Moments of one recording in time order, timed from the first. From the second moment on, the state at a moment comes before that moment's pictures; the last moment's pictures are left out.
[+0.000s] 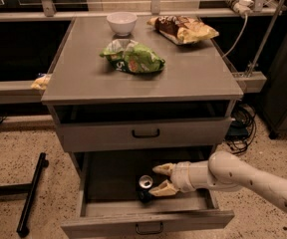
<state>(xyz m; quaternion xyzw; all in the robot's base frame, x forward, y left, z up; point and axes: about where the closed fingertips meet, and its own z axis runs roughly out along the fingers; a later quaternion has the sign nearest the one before) 0.525 -0.065 0.508 -0.57 0.68 0.25 0.39</state>
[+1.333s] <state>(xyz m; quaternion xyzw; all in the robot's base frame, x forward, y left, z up) 0.549 -0.026 0.458 -0.59 0.63 0.28 0.43</state>
